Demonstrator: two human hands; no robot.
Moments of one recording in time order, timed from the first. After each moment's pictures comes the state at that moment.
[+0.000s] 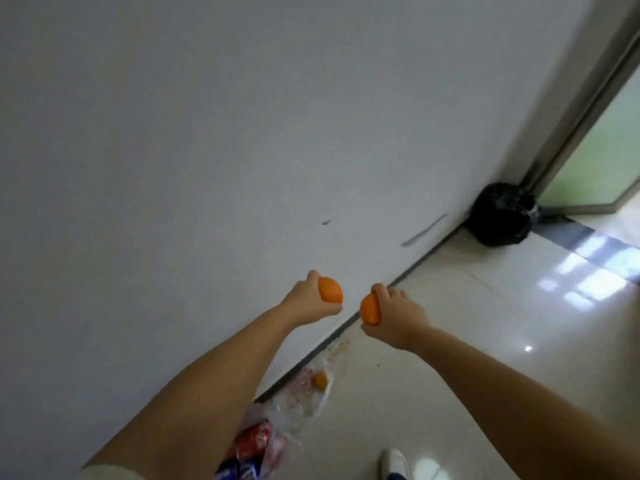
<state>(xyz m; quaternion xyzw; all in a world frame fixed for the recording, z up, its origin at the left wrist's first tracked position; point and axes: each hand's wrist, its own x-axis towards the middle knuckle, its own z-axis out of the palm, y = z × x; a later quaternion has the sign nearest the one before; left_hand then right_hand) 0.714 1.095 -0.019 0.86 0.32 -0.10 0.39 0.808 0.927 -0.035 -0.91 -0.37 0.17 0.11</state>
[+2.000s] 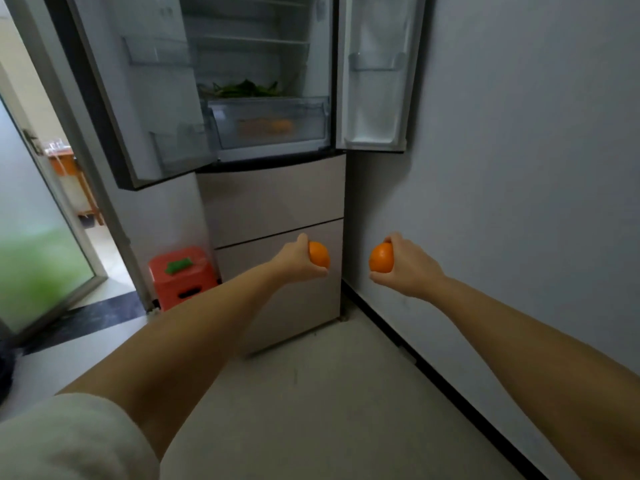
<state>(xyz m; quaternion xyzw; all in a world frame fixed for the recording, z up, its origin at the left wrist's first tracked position) 0.778 -0.065 0.166 0.86 -0.42 -0.16 0.26 0.601 -0.207 0.161 -0.93 0.30 -0.16 0.16</state>
